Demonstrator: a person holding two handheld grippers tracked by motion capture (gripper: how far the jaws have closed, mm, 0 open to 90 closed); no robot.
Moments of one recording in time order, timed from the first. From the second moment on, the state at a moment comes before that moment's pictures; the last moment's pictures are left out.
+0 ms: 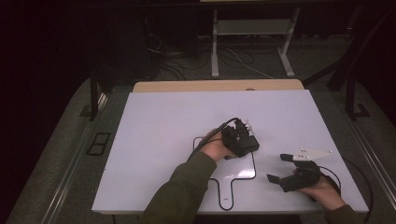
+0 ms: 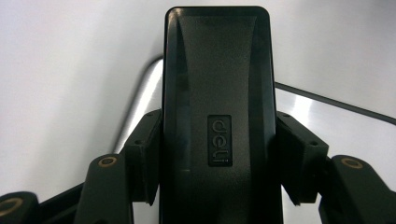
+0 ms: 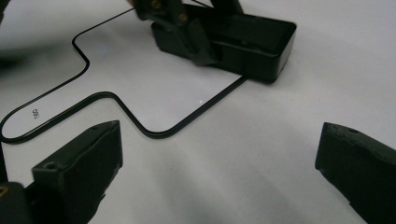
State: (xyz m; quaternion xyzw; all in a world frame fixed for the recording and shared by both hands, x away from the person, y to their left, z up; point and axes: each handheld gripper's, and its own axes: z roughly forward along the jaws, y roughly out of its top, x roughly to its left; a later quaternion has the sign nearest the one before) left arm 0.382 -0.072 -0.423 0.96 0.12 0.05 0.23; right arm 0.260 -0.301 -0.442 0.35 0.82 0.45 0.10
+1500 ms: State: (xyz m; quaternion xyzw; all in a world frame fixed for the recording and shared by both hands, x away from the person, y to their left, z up) left arm 0.435 0.001 -0.384 0.93 0.23 0.04 0.30; right arm 0.259 -0.300 -0.443 0.35 0.82 0.45 0.09
